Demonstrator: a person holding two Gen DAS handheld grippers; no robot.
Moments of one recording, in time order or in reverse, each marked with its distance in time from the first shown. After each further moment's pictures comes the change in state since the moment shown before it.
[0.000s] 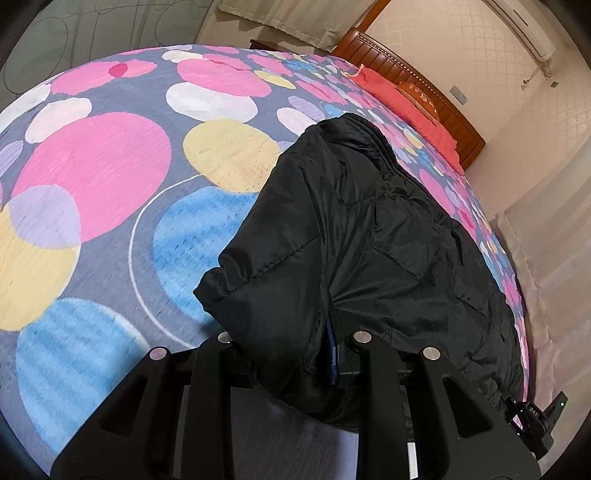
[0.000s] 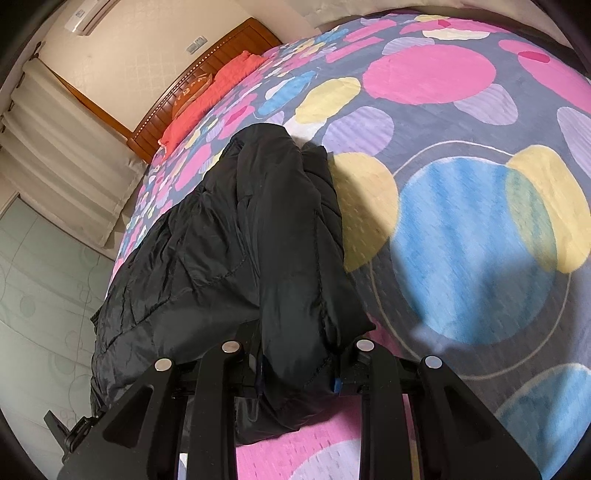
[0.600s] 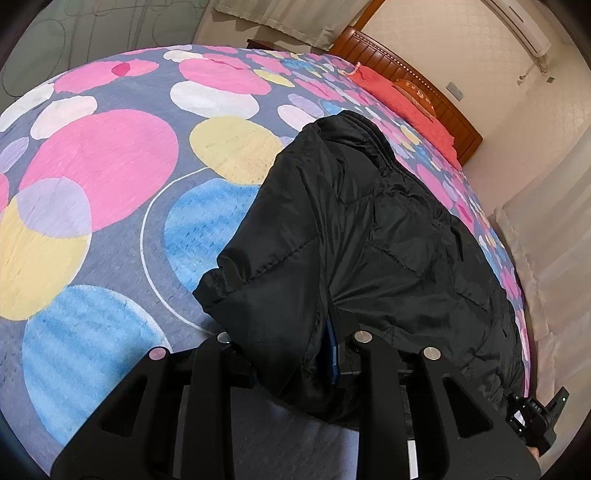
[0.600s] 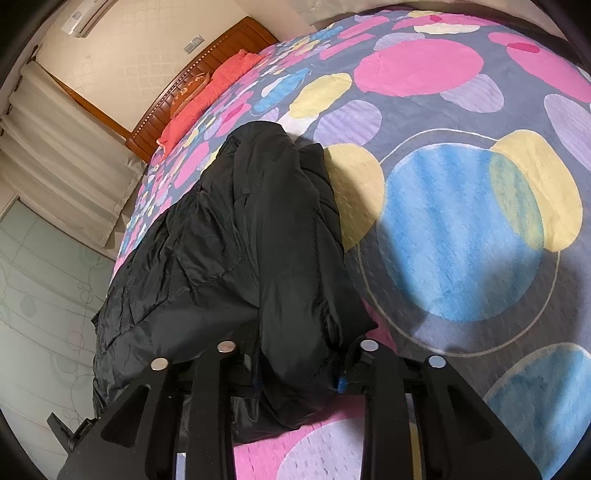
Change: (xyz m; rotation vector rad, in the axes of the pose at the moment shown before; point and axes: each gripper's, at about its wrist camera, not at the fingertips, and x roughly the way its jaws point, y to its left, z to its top) left arm -0.005 0.005 -0.005 0.020 0.009 -0.007; right arm 0.001 -0.007 0.002 0.009 0.013 0.000
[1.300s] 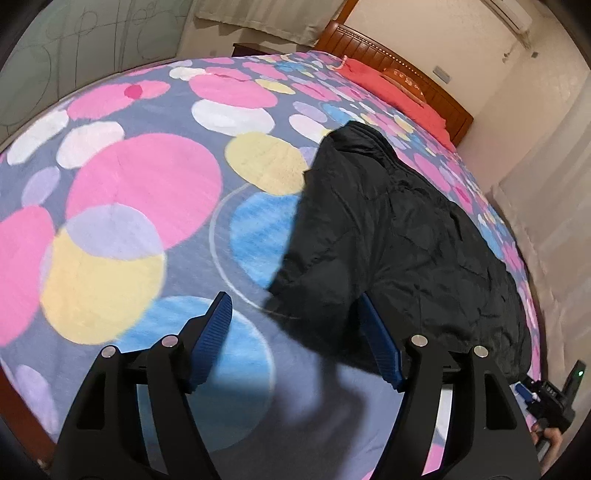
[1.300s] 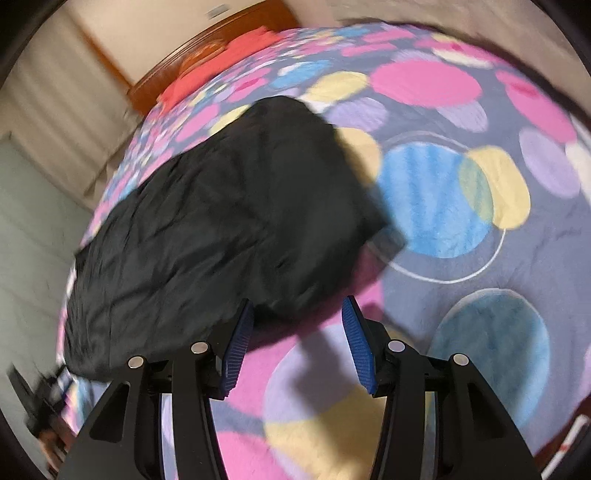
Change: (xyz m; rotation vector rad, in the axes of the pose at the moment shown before) left arm -0.049 0.038 0.001 0.113 0.019 0.018; right arm -0.047 0.033 -0.047 -0.223 0.069 -0.140
